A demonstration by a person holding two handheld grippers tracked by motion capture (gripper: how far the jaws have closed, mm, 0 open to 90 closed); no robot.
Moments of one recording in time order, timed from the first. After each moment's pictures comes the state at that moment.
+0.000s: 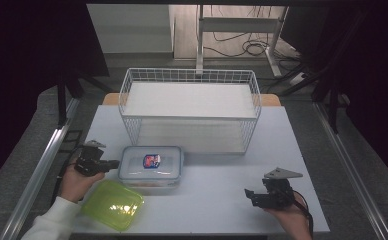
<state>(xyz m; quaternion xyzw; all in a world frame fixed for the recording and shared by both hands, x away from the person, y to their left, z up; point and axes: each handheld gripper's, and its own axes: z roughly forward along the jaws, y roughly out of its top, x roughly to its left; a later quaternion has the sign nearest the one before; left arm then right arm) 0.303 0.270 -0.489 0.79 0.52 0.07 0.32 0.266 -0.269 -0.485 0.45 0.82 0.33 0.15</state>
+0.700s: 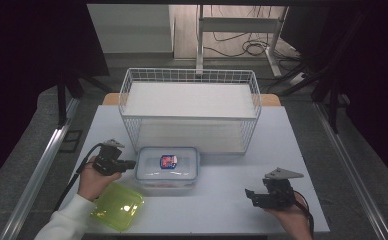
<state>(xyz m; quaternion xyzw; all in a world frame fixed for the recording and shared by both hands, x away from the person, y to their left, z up) 0.311 0.227 -0.485 0.81 0.49 0.06 0.32 0.265 -0.270 -0.484 0.45 0.82 0.33 0.15</state>
